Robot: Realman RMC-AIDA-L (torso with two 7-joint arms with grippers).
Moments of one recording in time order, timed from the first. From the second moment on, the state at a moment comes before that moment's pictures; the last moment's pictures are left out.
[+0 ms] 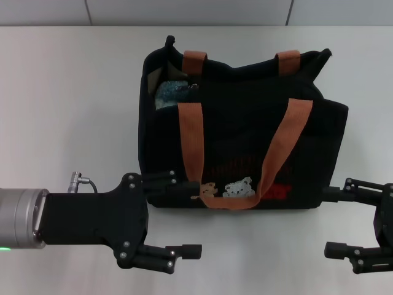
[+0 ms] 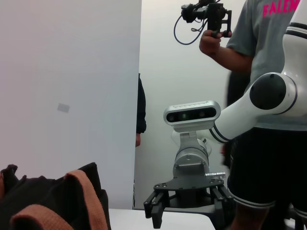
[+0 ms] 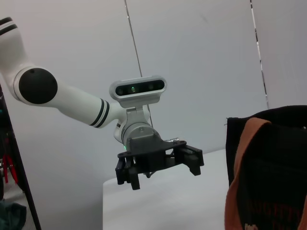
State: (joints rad) left arm -0.38 -2.07 0.98 0.55 1.75 1.91 -0.95; right arm 0.36 2.06 -0.47 -0.63 -2.17 -2.05 1.05
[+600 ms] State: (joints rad) left arm -0.38 -2.07 0.98 0.55 1.74 1.91 -0.95; right arm 0.37 2.06 -0.47 -0.64 -2.16 -2.06 1.05
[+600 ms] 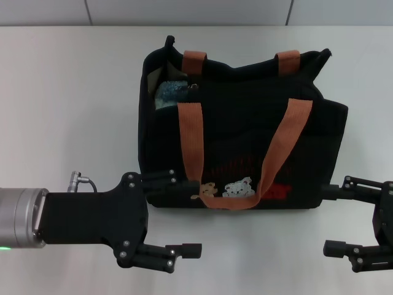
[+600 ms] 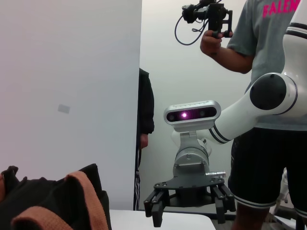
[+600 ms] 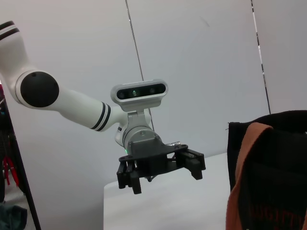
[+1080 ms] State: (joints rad) left arm -0.38 -2.07 0.98 0.55 1.74 1.91 -0.94; right arm 0.37 2.06 -0.47 -0.64 -2.16 -2.06 1.05
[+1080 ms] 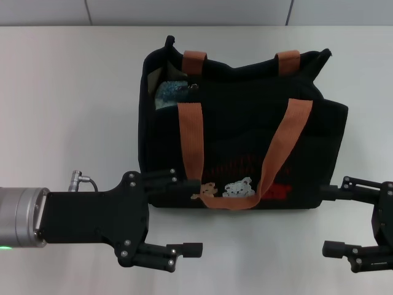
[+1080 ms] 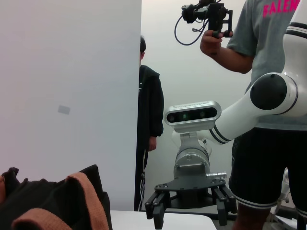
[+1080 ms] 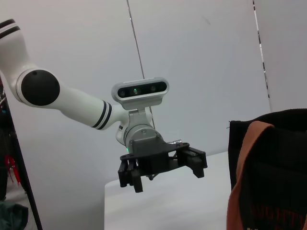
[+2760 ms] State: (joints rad) left arm -0.35 -2.07 0.87 0.52 1.74 1.93 -0.86; right arm 0.38 2.06 -0.45 -0.64 -2.16 -2.05 1.04
